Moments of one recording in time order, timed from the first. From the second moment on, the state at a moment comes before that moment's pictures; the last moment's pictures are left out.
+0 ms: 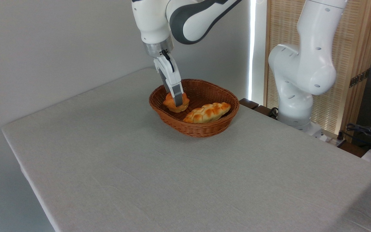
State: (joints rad) arm -0.35 -0.34 -0.24 -2.37 -0.35 1.94 0.66
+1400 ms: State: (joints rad) arm -0.36 -0.33 -0.25 -2.24 -0.35 1.71 0.66
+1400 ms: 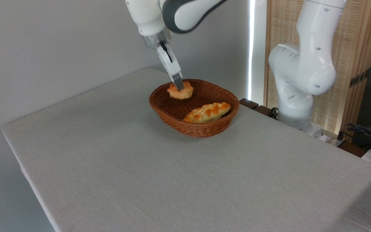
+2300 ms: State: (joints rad) arm -0.35 -0.21 -0.04 -2.05 -0.35 1.84 0.67
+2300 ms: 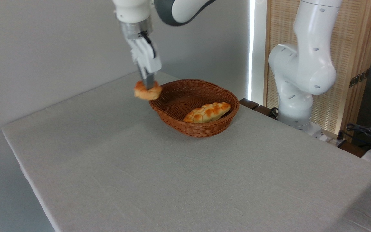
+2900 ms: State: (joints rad) arm -0.35 0.06 0.00 -1.97 -0.35 2.09 0.67
